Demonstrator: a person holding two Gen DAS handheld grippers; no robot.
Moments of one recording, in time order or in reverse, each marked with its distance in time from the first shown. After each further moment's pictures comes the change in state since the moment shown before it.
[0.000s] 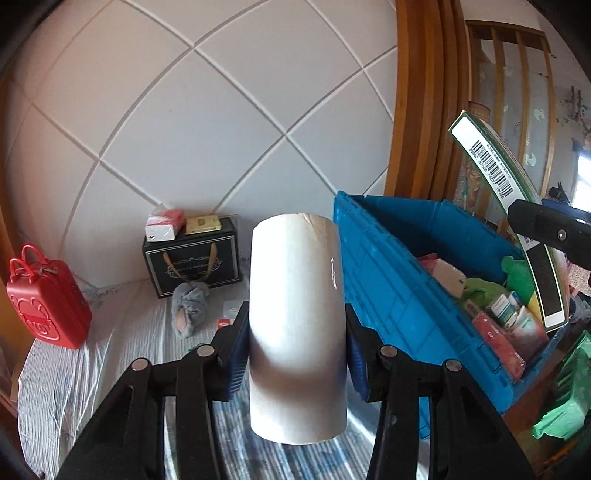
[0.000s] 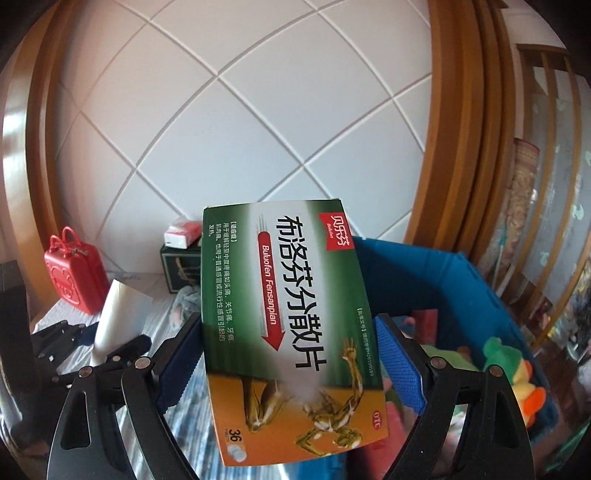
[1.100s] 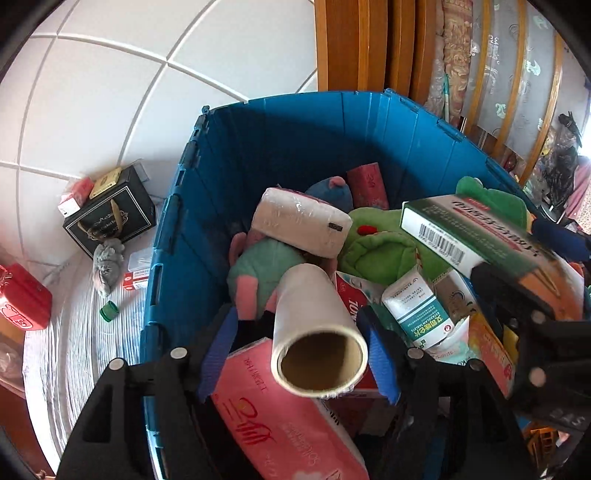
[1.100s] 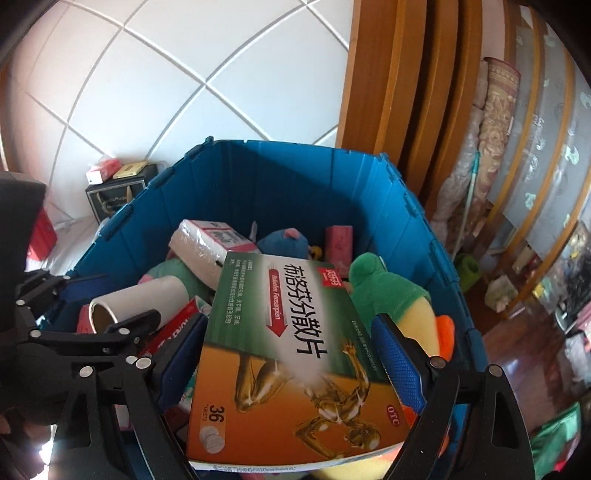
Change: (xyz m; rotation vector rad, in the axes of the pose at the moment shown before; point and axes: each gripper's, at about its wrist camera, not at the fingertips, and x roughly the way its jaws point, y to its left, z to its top) left arm 0.130 -0.256 -0.004 0.101 0.400 0.056; right arm 0.078 -0.255 -0.095 0.021 0.294 -0.015
